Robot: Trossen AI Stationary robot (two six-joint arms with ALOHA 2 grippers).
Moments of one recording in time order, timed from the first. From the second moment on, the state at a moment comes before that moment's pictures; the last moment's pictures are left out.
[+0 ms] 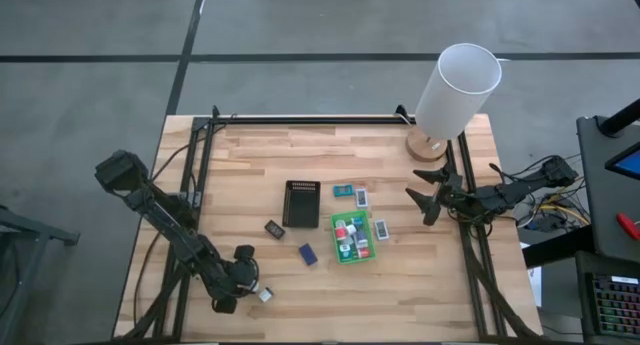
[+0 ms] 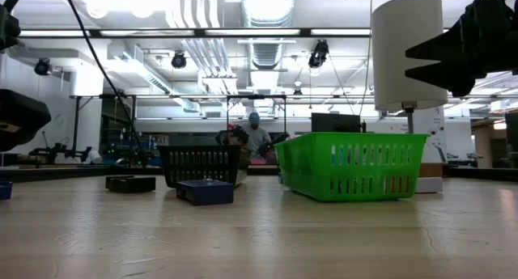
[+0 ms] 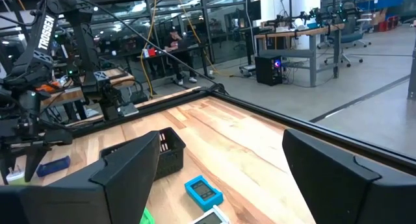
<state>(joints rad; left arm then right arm) -0.85 1.48 0.51 0.01 -0.22 -0.63 0.40 0.14 0.01 0.17 0.86 0.18</state>
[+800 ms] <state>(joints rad) -0.75 1.43 0.67 -0.23 -0.23 -0.48 0.40 0.14 0.01 0.17 0.86 0.18</state>
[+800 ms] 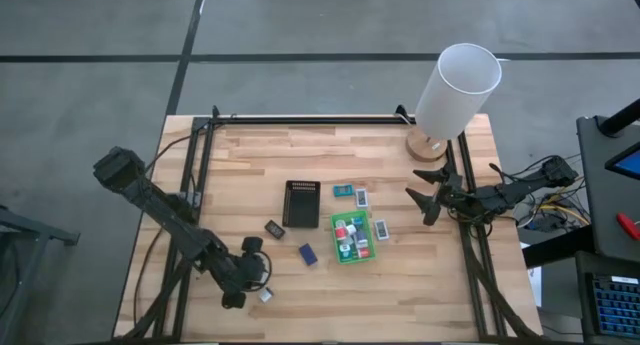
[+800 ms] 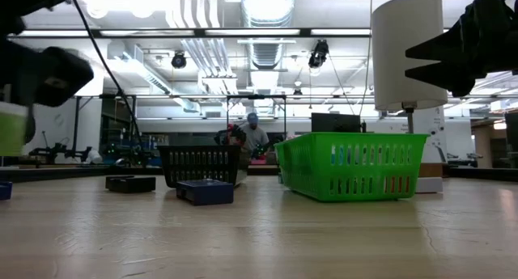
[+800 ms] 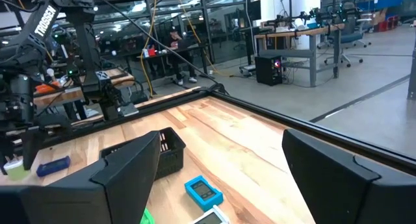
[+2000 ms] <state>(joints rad) -0.22 1.51 0.87 -0.19 -0.09 0.12 0.40 0.14 0.01 0.17 0.86 0.18</state>
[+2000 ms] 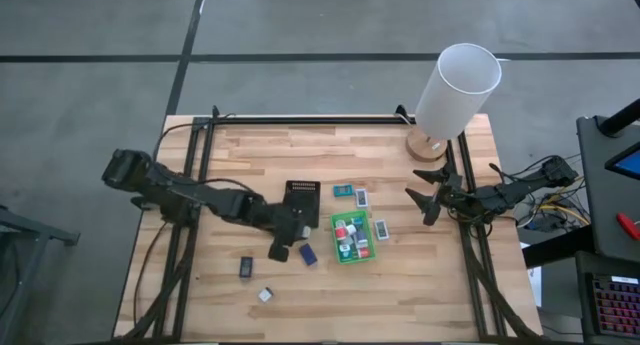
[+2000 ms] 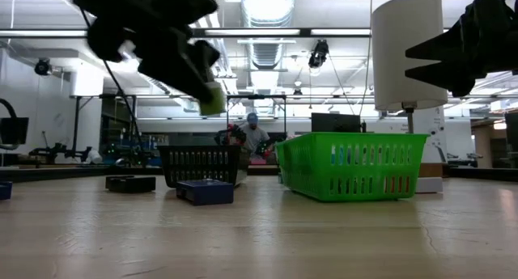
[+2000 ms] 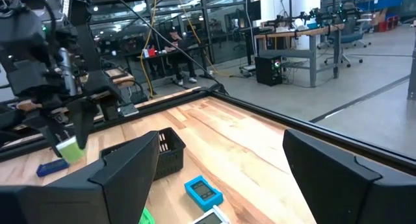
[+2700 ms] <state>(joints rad) -0.03 1.83 1.22 -0.20 -0.01 0.30 0.40 0.14 0.01 0.17 0.86 0.18</state>
